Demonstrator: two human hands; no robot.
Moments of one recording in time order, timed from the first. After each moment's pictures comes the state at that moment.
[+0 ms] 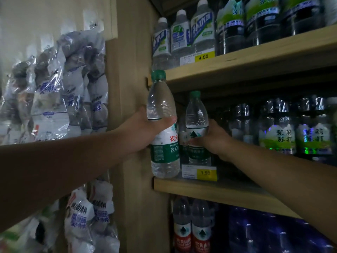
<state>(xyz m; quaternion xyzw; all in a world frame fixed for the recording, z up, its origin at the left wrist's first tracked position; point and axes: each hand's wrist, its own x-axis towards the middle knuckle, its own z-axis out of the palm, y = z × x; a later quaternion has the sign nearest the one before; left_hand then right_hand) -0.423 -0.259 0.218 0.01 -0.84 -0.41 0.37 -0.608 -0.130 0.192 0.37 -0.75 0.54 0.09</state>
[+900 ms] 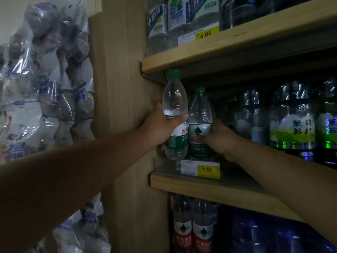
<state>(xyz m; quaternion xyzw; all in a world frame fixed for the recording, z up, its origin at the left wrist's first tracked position) -0.532 -0.284 0.203 -0.03 -0.79 -0.43 0.44 -0.620 -0.132 0.177 0.34 -0.76 0.56 0.04</state>
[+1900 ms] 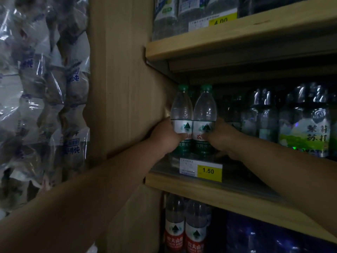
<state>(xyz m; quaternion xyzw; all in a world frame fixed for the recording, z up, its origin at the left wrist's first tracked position) -0.564 -0.285 0.169 0.06 -0.83 -0.41 0.38 -0.639 -0.146 0.185 0.29 -0.83 0.47 0.08</state>
